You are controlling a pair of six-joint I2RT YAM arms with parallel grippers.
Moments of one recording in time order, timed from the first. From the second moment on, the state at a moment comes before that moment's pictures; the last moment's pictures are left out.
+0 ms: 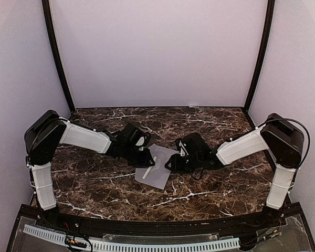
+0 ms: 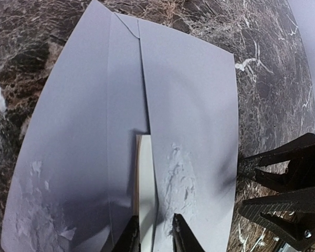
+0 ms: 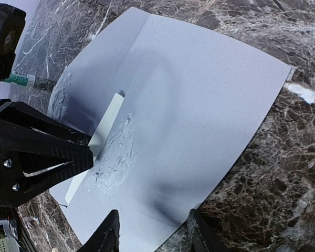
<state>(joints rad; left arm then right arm) -0.77 1.95 1.13 -0.11 0.26 -0.64 0.87 1.85 0.90 0.17 -0.13 0.76</state>
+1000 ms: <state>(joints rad) -0.80 1.91 1.12 -0.19 0.16 -0.62 0.87 1.74 0.88 0.08 -0.10 0.76</state>
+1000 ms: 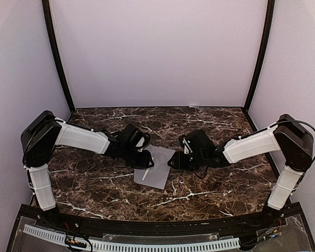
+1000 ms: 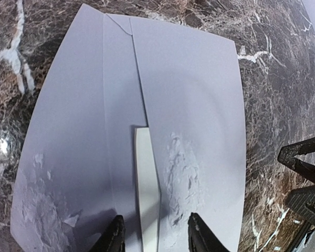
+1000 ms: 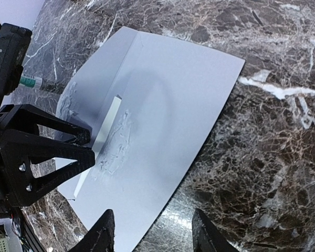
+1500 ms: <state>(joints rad) -0.80 1.87 1.05 -0.15 0.19 -0.64 0.87 1.75 0.84 0.14 -0.18 0.81</state>
